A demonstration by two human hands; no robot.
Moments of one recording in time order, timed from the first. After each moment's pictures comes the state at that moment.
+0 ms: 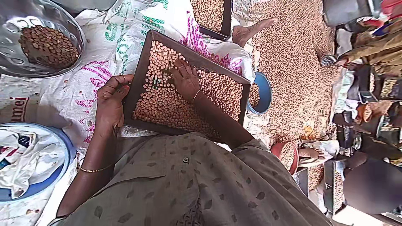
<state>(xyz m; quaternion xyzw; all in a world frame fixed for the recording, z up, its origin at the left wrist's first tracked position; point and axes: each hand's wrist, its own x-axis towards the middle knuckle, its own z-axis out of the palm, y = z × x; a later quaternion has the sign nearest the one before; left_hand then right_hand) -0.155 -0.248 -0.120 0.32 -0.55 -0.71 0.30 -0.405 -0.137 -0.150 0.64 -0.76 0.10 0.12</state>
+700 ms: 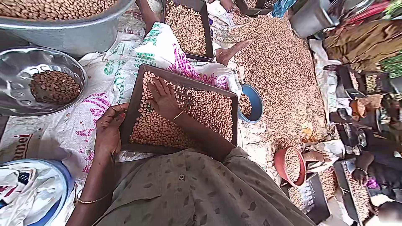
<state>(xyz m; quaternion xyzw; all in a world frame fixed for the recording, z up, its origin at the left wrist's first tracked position) -0.155 -0.245 -0.120 0.34 -0.55 -0.70 0.31 -0.364 -0.173 -0.139 0.60 -0.78 0.17 0.00</state>
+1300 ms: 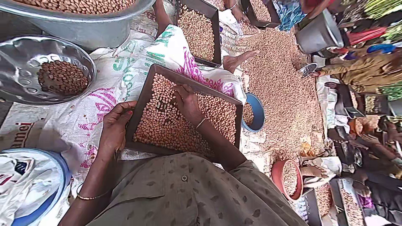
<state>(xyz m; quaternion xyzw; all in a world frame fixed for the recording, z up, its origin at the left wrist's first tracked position) -0.155 -0.245 -0.121 0.33 -0.54 -0.71 0.30 -0.385 -0.137 -0.094 0.56 -0.79 0.27 0.03</state>
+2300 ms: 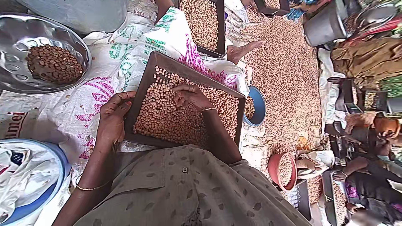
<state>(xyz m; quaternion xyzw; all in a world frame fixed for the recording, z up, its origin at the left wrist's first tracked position) -0.153 -0.249 -0.126 0.32 -0.53 -0.73 0.30 -0.421 -0.123 -0.101 0.32 -0.65 0.46 -0.50</state>
